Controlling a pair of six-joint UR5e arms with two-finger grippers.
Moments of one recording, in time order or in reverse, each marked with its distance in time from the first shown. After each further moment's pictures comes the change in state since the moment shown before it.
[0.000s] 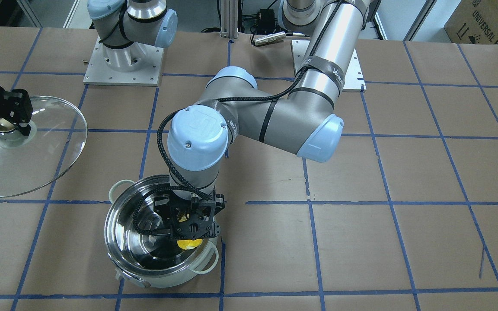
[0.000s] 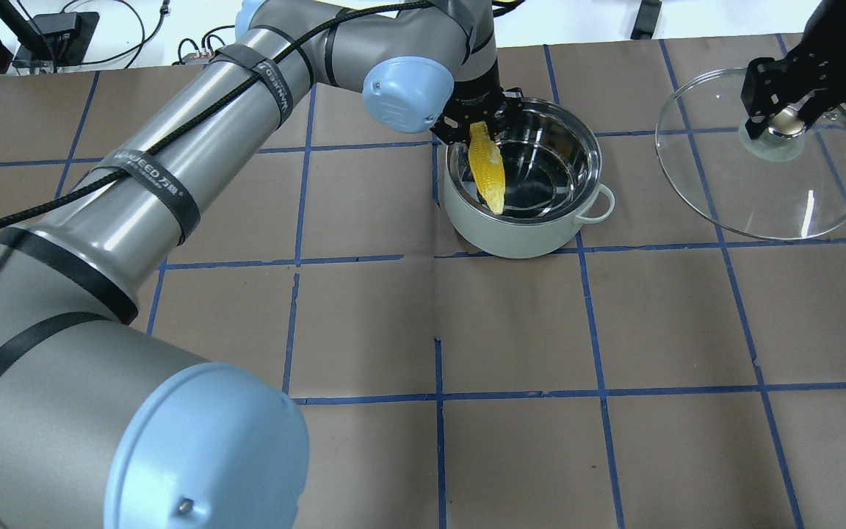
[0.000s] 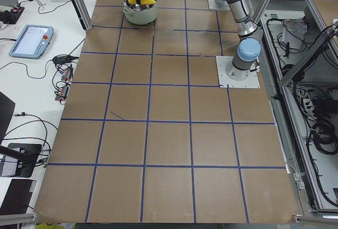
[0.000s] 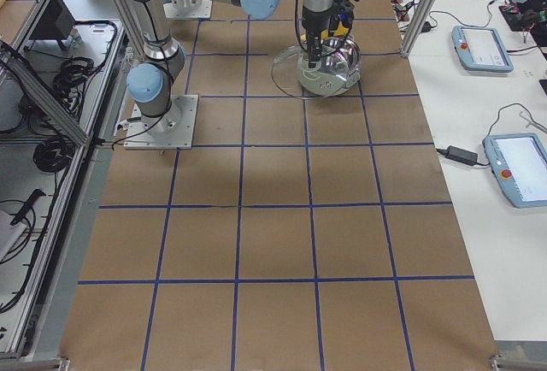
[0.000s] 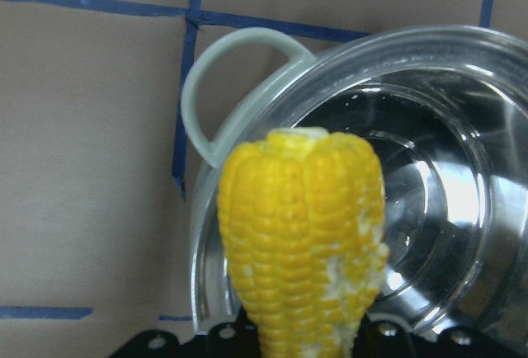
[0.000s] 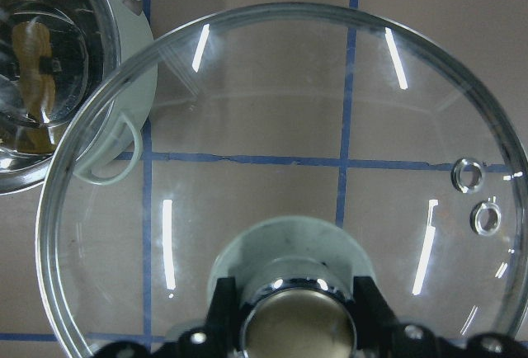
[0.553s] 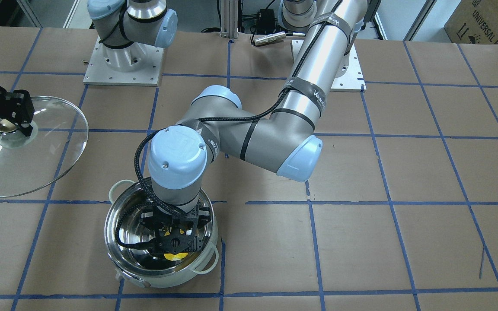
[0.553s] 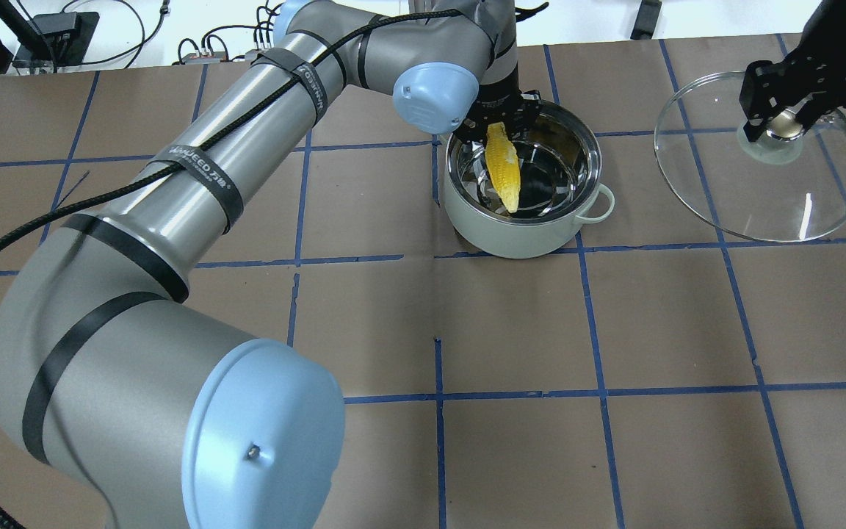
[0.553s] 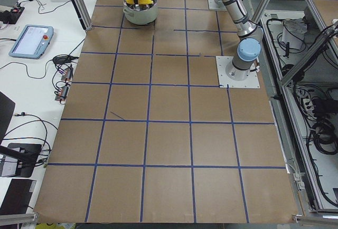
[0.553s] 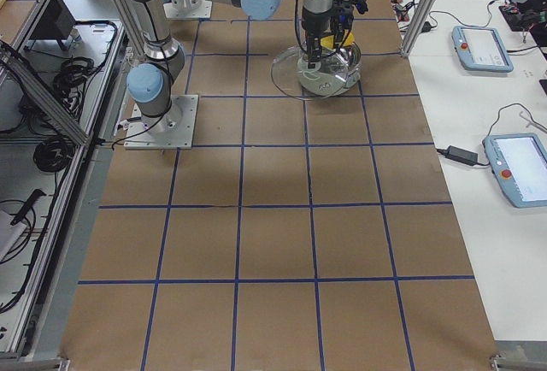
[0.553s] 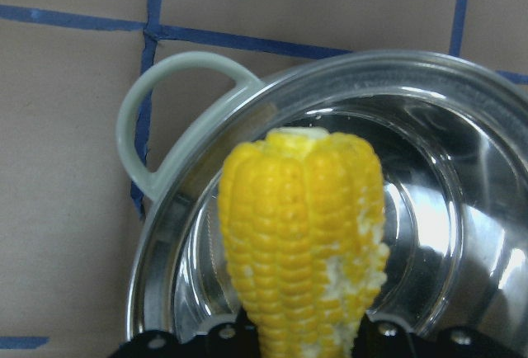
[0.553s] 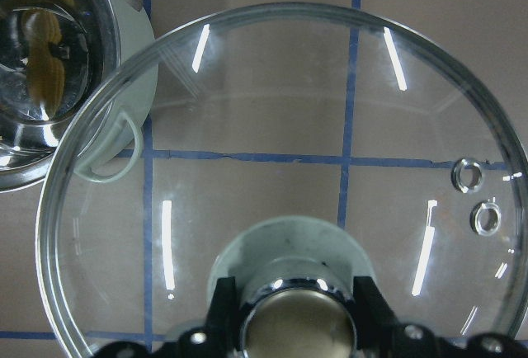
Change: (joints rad) left arm -0.027 -0.086 0.082 0.005 0.012 0.004; right arm 0.000 0.000 0.007 0.000 0.001 0.001
